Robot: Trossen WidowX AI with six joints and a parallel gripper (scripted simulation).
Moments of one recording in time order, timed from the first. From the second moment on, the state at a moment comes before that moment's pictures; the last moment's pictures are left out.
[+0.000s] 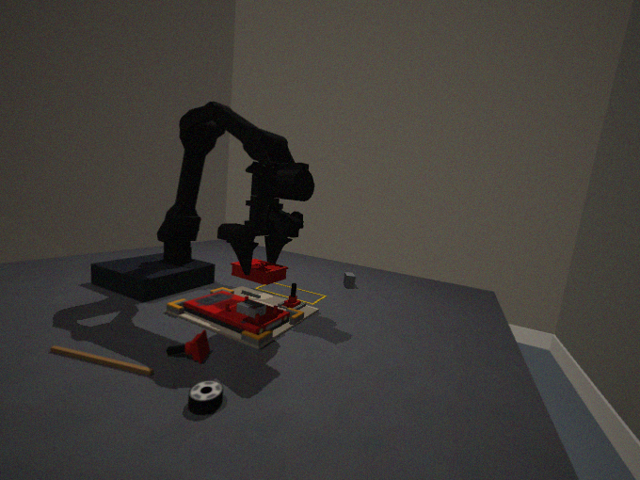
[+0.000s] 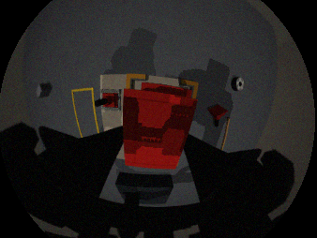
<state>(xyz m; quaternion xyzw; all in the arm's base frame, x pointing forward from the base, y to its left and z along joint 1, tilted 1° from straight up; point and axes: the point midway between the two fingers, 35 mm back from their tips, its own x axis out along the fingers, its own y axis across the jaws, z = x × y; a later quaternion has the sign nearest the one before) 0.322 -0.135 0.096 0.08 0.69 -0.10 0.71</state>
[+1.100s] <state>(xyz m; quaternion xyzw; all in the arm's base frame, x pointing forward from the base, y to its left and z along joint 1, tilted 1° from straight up) 0.321 -0.156 0.047 0.08 0.69 -0.10 0.71</state>
